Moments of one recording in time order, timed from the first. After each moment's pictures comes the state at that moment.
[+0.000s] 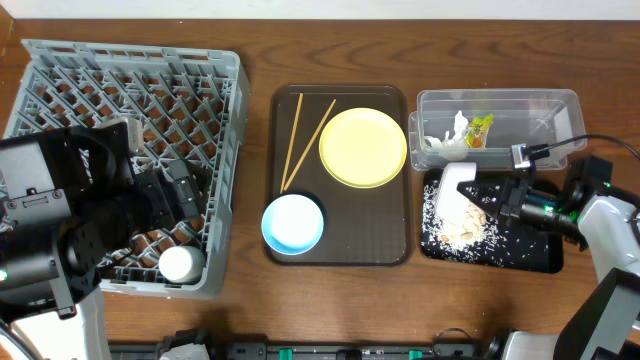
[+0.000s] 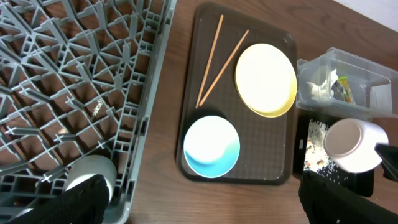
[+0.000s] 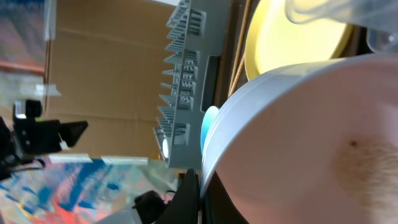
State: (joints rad) left arm 0.23 1.10 1.58 -1.47 0.39 -0.11; right arm -0.40 1.53 0.85 -0.94 -1.34 -0.24
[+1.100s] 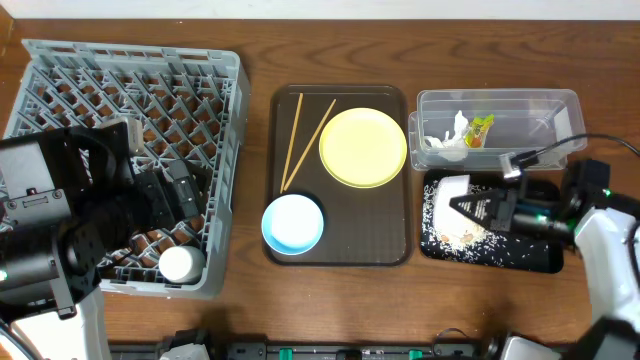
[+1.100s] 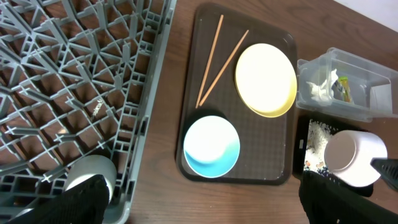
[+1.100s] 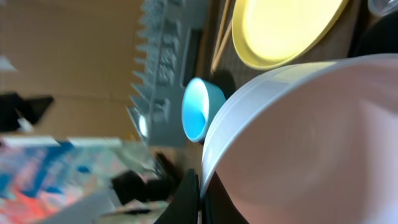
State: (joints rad) left arm 0.23 1.10 1.58 -1.47 0.39 -0.11; right arm -0.35 1.39 0.85 -1.05 -1.19 -0.29
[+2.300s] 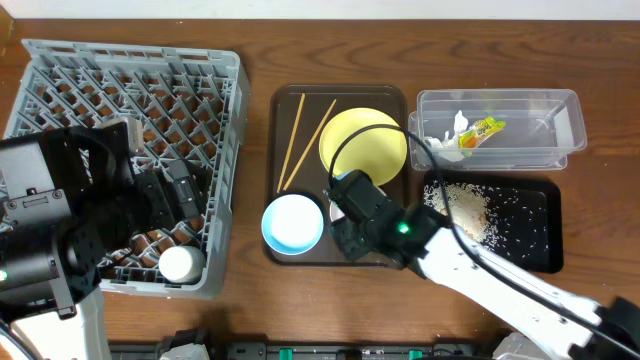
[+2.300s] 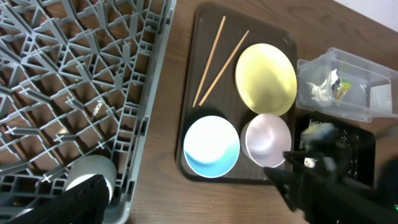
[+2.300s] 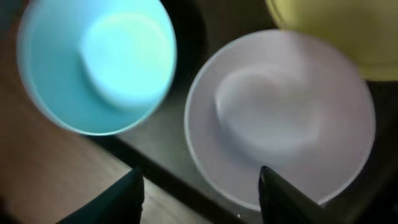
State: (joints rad) left arm 0.23 1.10 1.58 -1.47 0.39 -0.11; right arm 0.85 1.45 1.00 -0.67 0.02 0.33
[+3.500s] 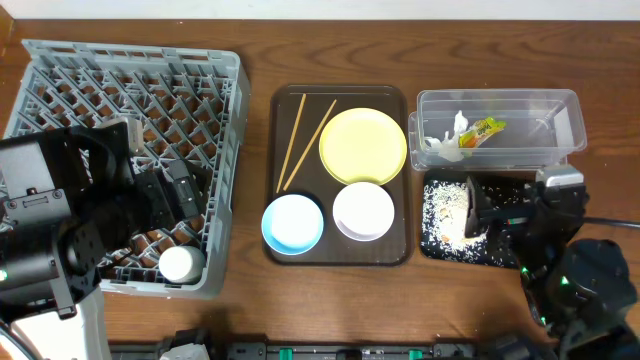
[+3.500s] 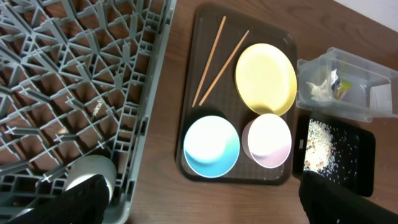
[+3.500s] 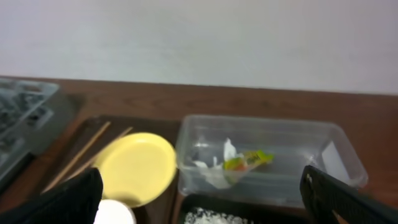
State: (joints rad) left arm 0.23 1.10 1.58 -1.47 0.39 -0.11; right arm 0.35 0.53 0.82 -0.57 0.20 0.12
